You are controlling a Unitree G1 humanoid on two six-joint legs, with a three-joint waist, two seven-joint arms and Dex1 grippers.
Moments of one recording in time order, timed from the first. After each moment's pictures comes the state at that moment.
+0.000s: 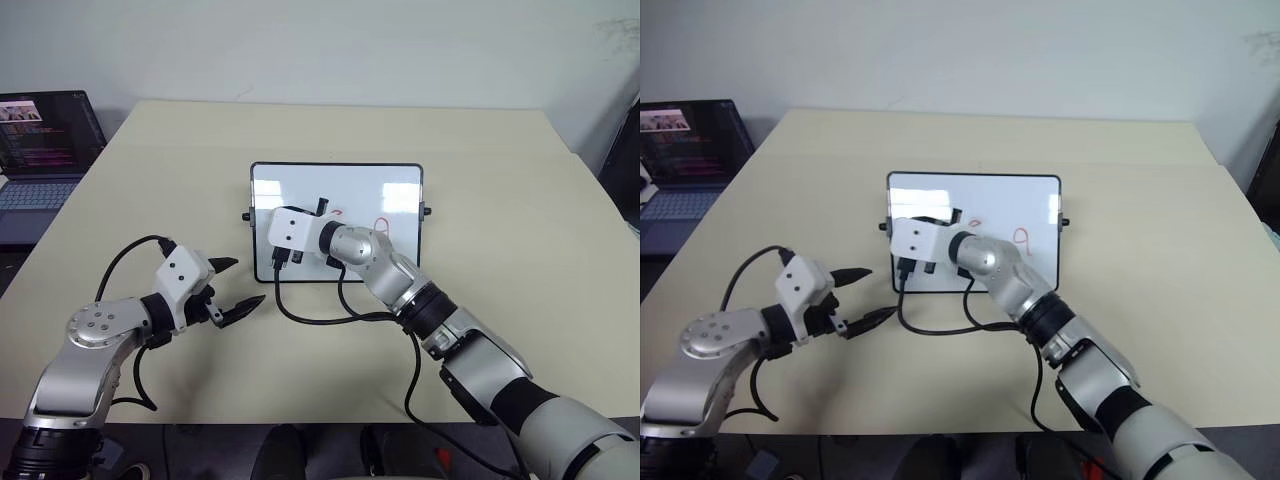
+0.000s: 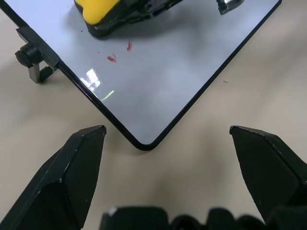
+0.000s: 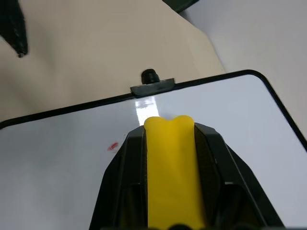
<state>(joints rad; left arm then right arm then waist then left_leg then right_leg) -0.05 0.78 0.16 -0.24 -0.33 0.34 -0.86 -0.96 0.00 0.54 0.55 -0.38 0.04 0.44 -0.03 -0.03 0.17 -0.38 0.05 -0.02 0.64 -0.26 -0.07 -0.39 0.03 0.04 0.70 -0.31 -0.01</state>
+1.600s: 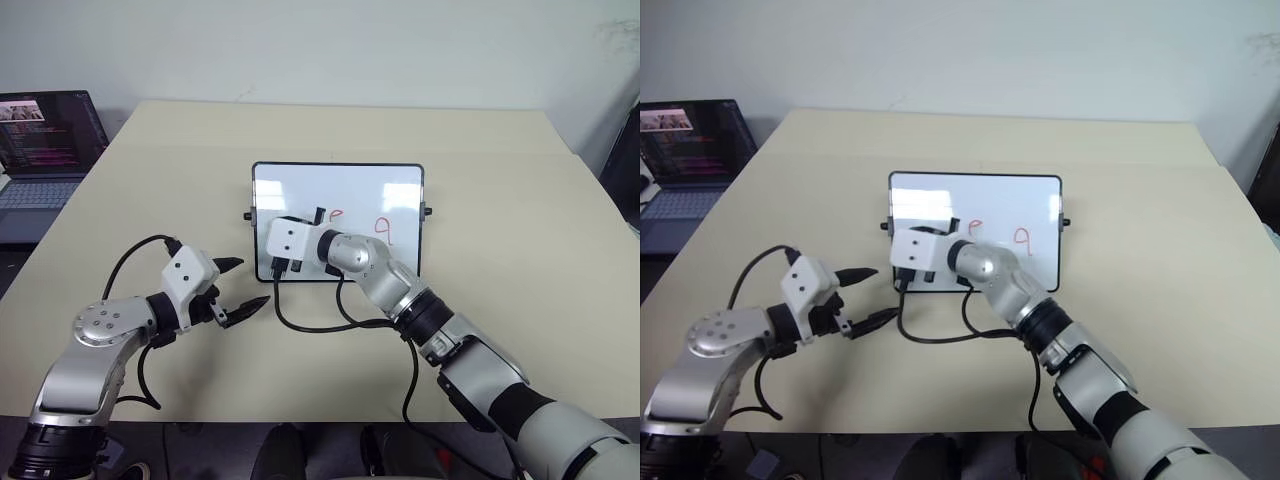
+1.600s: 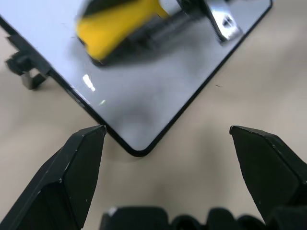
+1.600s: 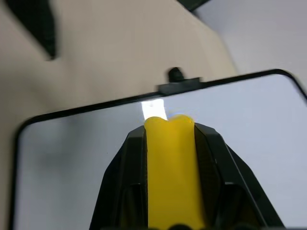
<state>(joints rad) -0.07 0.77 0.14 -0.22 -0.33 0.32 -0.88 -0.94 0.00 0.53 0.55 -0.41 0.03 0.43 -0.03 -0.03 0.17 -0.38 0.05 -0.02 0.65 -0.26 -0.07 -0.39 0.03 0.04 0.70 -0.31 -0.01</state>
